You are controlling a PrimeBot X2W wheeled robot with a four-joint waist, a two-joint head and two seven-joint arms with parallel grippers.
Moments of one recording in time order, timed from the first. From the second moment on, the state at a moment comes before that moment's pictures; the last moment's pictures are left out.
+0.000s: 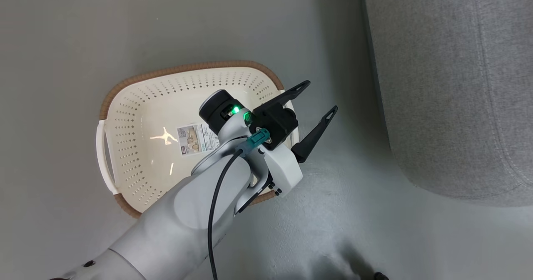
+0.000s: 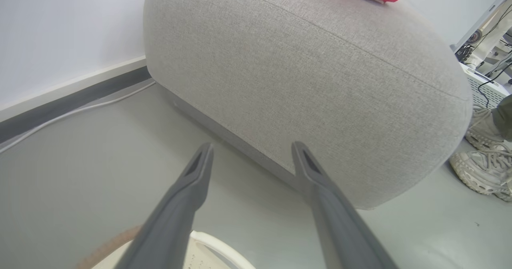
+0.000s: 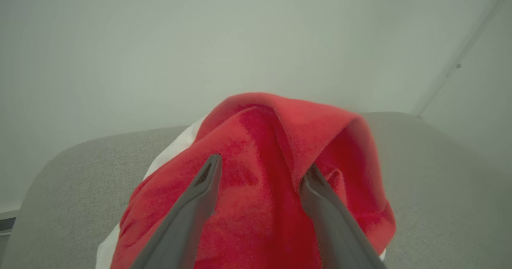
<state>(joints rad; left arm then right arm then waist) -0.84 0.05 -0.98 0.60 -0.47 -0.04 -0.25 -1.09 -0.57 -0.11 0.94 0.35 0.13 -0.26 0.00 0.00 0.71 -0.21</state>
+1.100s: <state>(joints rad) -0.47 0.13 -0.53 0.47 -0.43 0.05 -0.26 -0.55 -0.45 0.13 0.43 0.47 0.13 -0.26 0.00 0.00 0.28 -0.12</state>
